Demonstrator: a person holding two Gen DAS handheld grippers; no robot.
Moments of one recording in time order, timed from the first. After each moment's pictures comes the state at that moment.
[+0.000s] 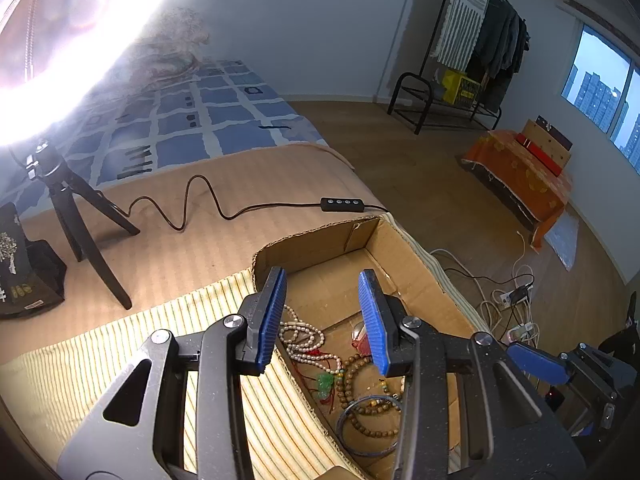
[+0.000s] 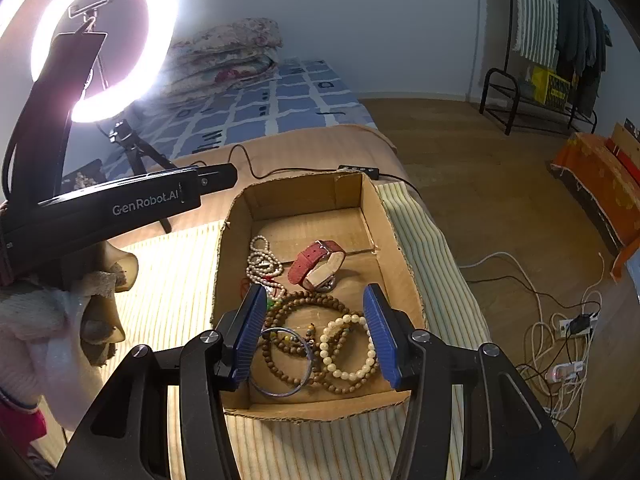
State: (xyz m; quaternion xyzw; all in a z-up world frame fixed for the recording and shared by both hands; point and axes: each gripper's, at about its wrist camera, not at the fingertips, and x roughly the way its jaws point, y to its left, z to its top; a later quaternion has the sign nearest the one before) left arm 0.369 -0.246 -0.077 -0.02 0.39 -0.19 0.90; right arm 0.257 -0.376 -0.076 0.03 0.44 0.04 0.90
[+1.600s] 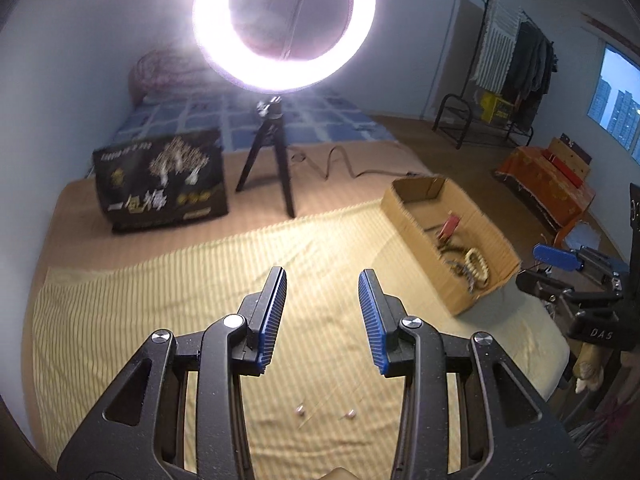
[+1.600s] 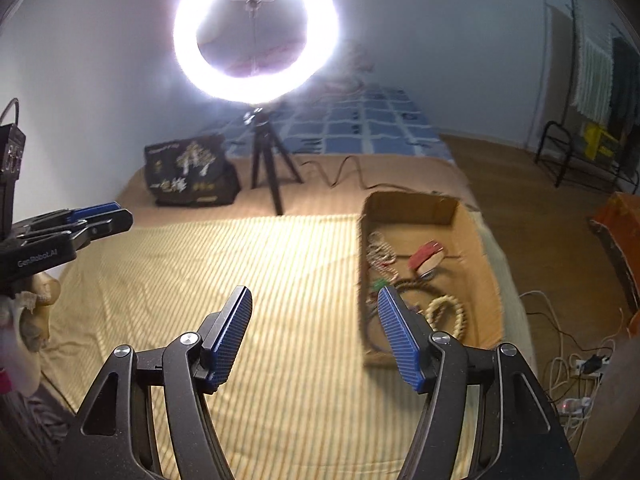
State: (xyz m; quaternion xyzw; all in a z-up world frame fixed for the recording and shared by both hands) left arm 0.179 -0.038 -0.039 -0.03 0.38 -0.10 0.92; right arm 0.168 -0.283 -0.035 -0.02 0.39 0.16 0.90
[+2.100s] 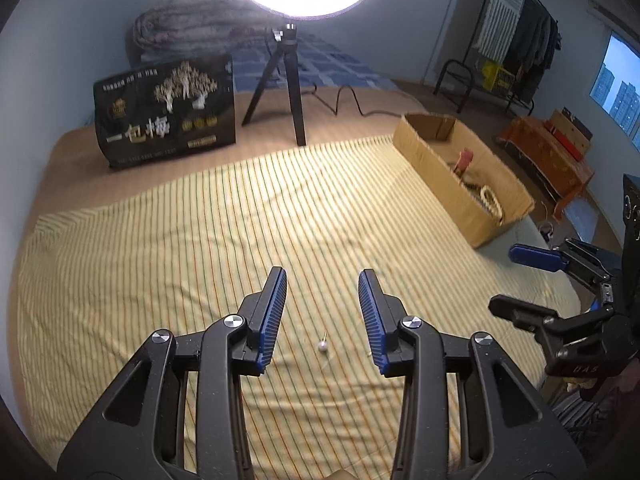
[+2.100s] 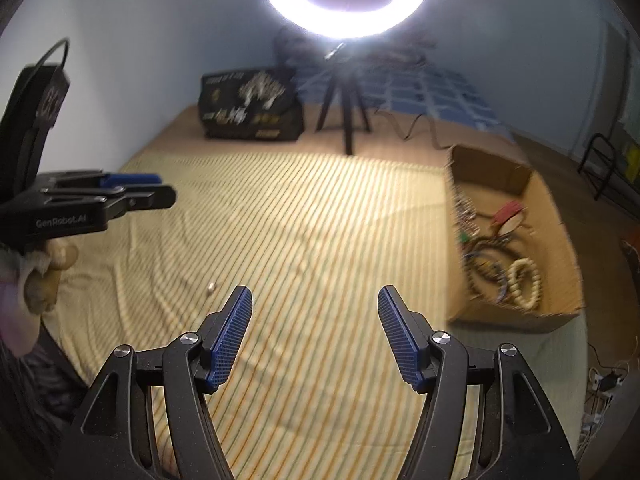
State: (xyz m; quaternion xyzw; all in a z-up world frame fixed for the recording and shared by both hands) left arm 0.150 -0.017 -0.103 -0.02 0.44 -0.12 0.89; right arm 0.131 -0.218 -0.097 -0.07 0.43 0.24 0.87
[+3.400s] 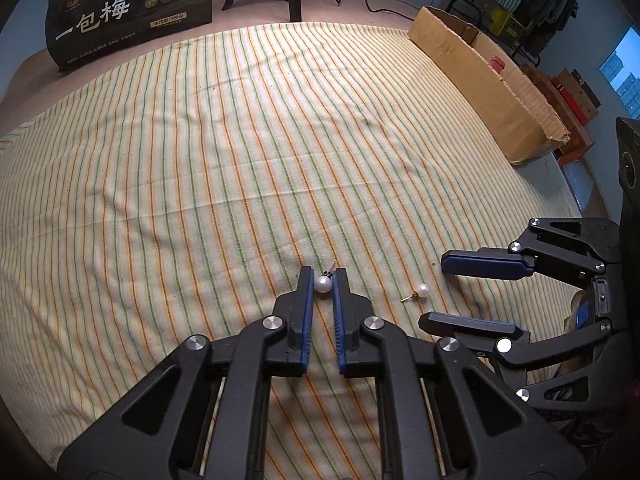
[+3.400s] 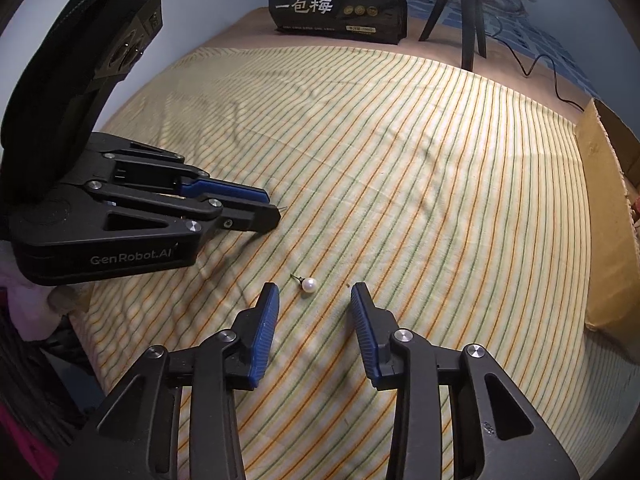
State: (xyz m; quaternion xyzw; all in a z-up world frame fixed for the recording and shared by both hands) left arm 0.174 -0.031 -0.212 -0.03 0.55 -0.14 0.82; right arm 0.147 -0.147 -0.188 -0.12 0.52 0.35 0.77
